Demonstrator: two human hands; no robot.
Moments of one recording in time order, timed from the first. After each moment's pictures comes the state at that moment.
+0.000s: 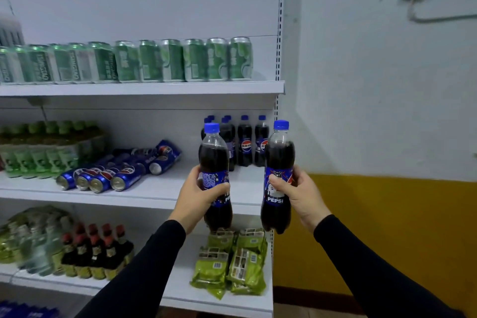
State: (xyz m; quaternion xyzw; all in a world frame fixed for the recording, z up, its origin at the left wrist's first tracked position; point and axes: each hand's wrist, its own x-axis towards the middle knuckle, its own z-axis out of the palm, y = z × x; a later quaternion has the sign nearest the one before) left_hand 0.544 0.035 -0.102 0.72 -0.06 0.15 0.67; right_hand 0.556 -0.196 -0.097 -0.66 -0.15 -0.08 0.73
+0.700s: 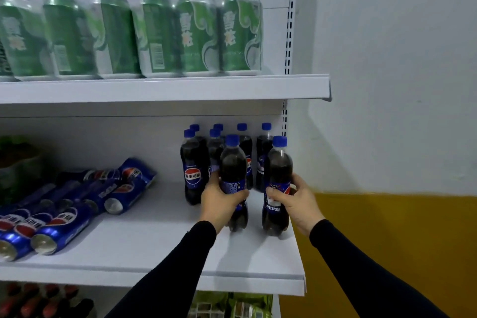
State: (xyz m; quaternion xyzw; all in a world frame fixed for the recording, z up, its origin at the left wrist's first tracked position) left_hand 0.817 0.013 -0.137 0.74 -0.04 0.18 0.65; right_hand 0.810 -0.170 -0.136 -0.71 -0.07 -0.12 0.69
